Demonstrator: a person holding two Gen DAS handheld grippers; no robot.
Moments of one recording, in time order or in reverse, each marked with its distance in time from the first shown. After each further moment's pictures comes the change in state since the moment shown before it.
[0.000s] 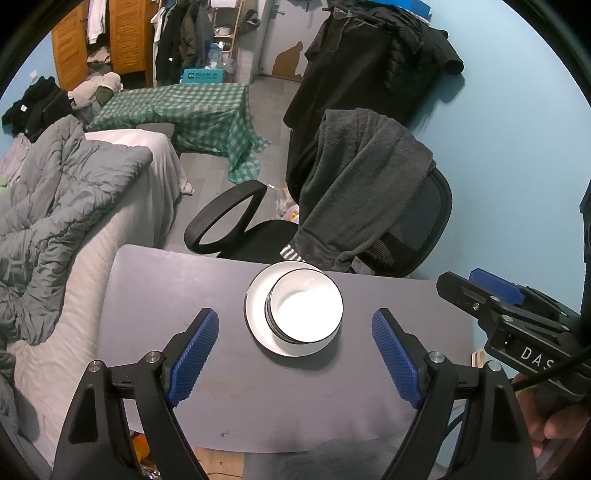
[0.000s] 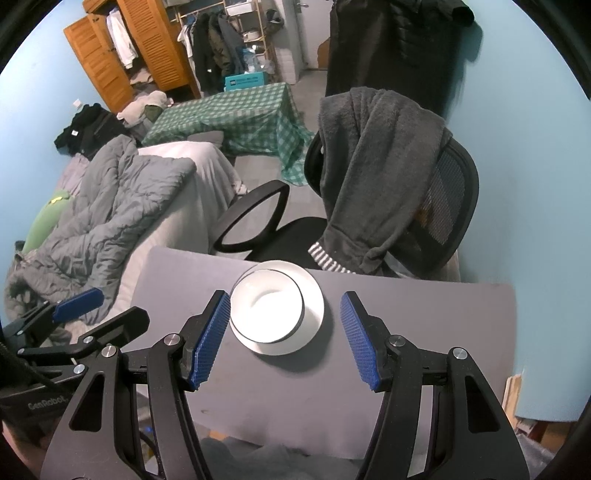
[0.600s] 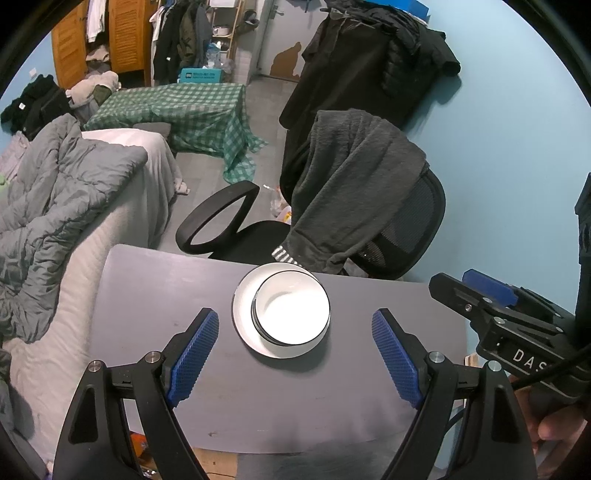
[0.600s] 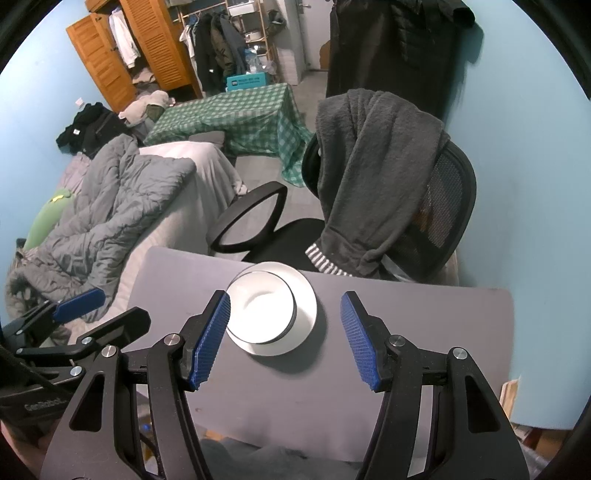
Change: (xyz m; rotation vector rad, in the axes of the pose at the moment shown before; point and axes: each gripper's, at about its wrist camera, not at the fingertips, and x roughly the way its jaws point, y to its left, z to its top) left arm 0.000 -0.020 0.006 -0.010 -0.001 -0.010; right arm 0.000 0.001 -0.002 0.002 -0.001 -0.001
